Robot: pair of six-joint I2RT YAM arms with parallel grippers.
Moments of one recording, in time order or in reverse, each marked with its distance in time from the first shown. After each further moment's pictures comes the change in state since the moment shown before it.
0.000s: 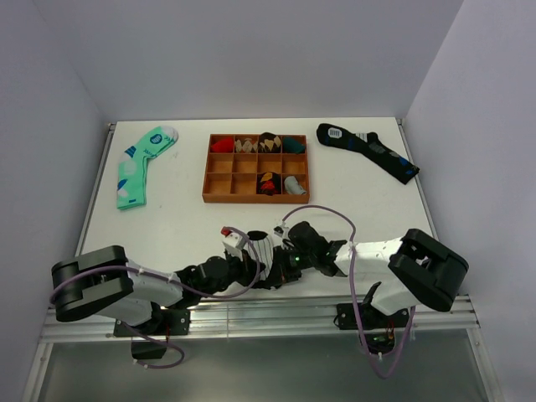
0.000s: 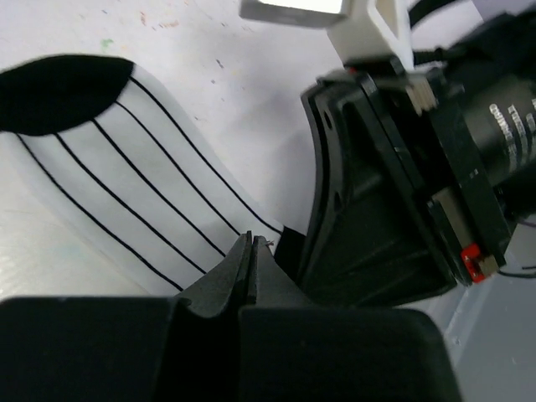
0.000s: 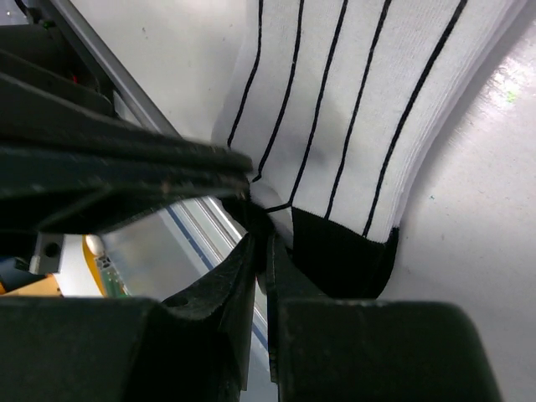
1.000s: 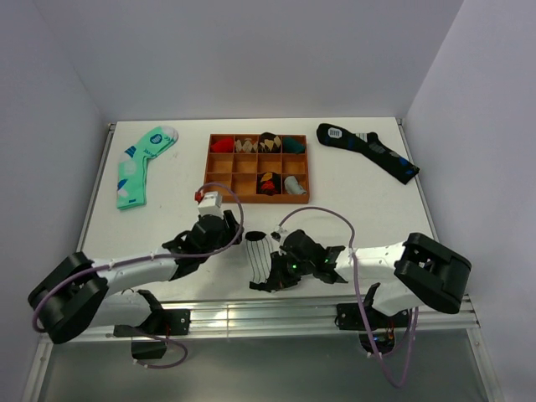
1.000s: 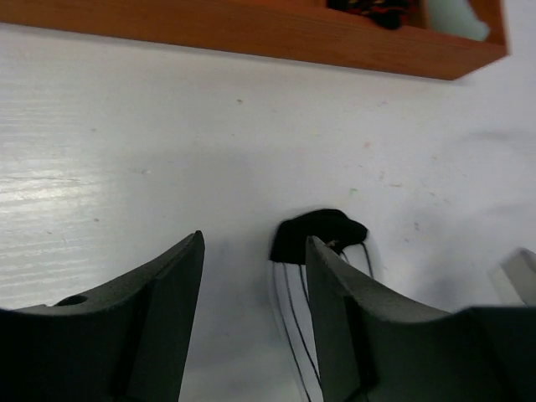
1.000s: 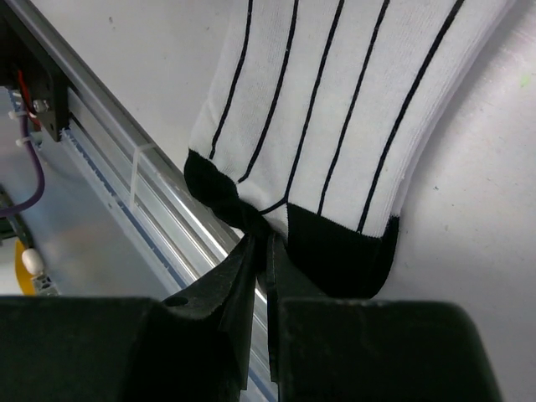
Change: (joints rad) left arm 0.372 -0.104 0.256 -0.618 -0.089 -0.073; right arm 0.114 -0.037 -0.008 -0.031 0.179 -0.034
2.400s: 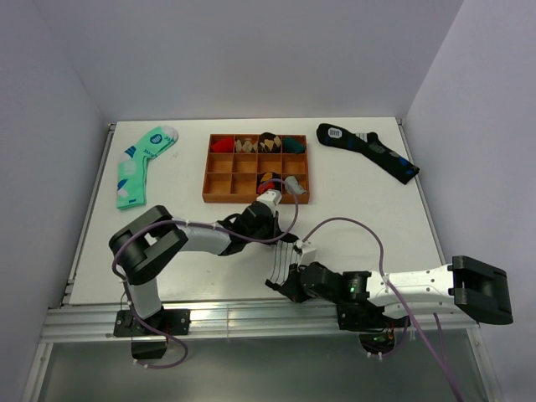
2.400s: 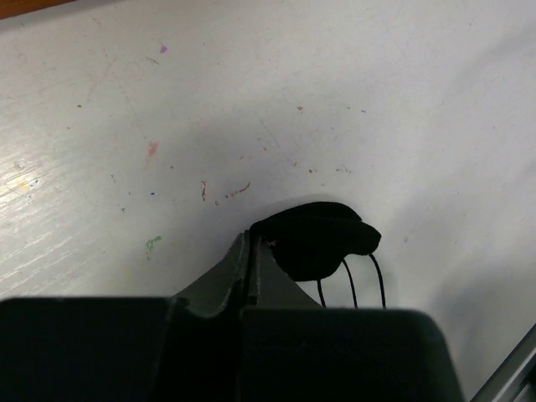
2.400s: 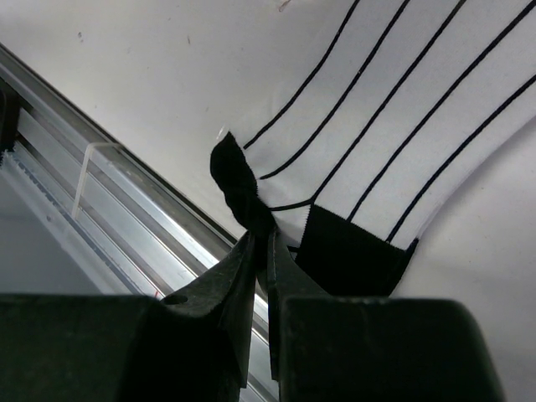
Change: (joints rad) left arm -0.111 0.547 0.391 0.097 0.304 0.140; right arm 0.303 -0.394 -0.210 -0.075 0.562 0.116
